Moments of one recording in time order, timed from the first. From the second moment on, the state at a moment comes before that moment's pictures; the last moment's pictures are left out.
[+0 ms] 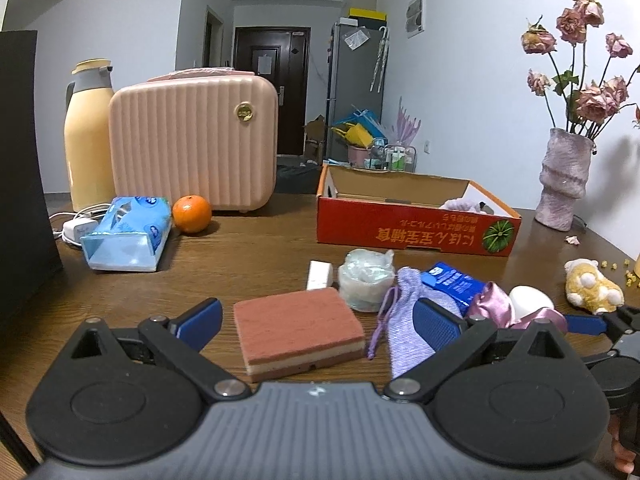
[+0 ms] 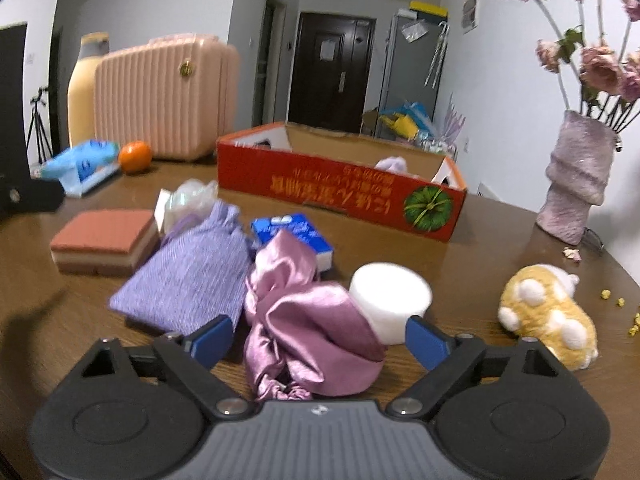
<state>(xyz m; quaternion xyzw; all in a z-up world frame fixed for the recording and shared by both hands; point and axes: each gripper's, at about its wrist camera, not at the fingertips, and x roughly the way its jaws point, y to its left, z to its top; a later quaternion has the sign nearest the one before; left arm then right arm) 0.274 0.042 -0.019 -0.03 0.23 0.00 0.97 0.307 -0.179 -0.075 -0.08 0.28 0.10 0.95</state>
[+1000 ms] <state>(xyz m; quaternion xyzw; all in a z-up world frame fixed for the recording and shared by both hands) 0.289 0.056 -0.032 -0.02 0.26 0.02 0.97 0.308 -0.195 -0.061 -0.03 0.23 0.10 0.97</state>
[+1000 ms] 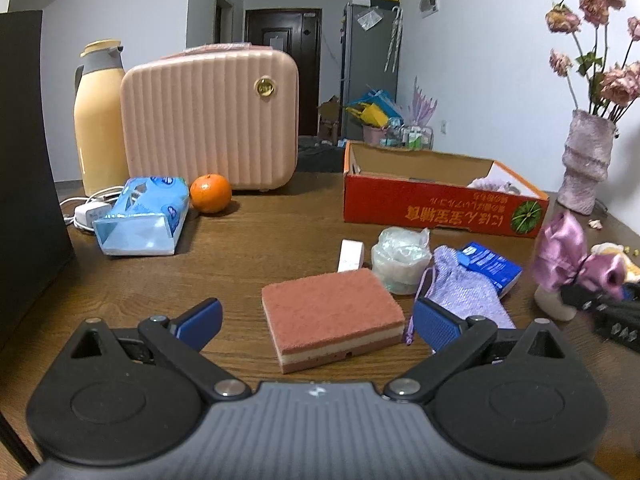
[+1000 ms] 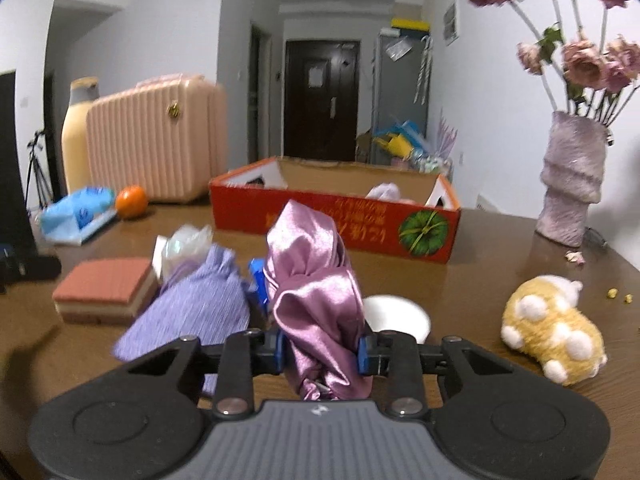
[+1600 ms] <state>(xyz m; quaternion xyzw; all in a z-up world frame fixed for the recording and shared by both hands) 0.339 0.021 -0.056 -0.01 0.31 0.08 0.95 0.309 -0.222 -0.050 0.01 0.21 0.08 0.97</state>
